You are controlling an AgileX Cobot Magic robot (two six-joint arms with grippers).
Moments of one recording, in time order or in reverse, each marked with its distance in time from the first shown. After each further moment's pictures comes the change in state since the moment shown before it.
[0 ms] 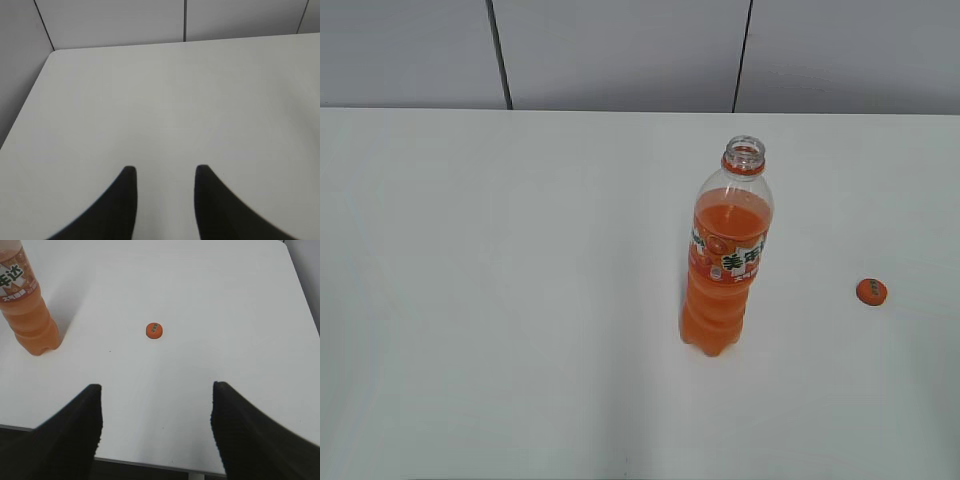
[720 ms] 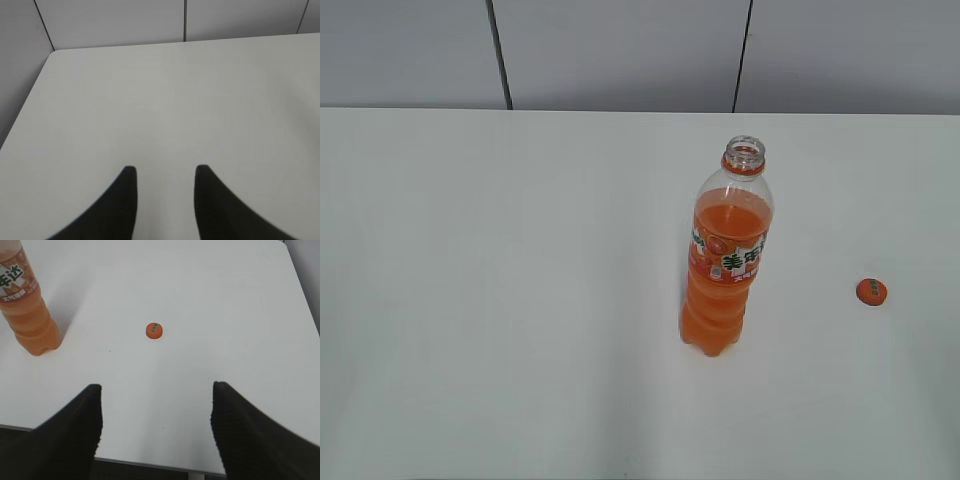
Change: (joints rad) left arm 0.000 0.000 0.000 0.000 0.000 0.000; right arm 0.000 0.000 0.000 0.000 0.000 0.000
